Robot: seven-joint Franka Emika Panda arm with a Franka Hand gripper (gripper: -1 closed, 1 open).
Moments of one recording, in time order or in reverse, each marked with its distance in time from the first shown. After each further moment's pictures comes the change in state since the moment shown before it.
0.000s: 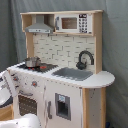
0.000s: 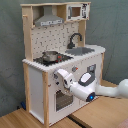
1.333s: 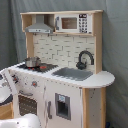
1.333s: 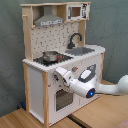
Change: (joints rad) arm -0.006 0.062 -0.004 0.000 0.015 0.008 -0.182
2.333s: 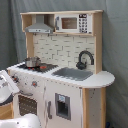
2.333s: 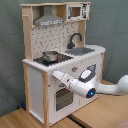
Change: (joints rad) arm 0.000 0.000 0.000 -0.005 -0.001 0.009 -0.344
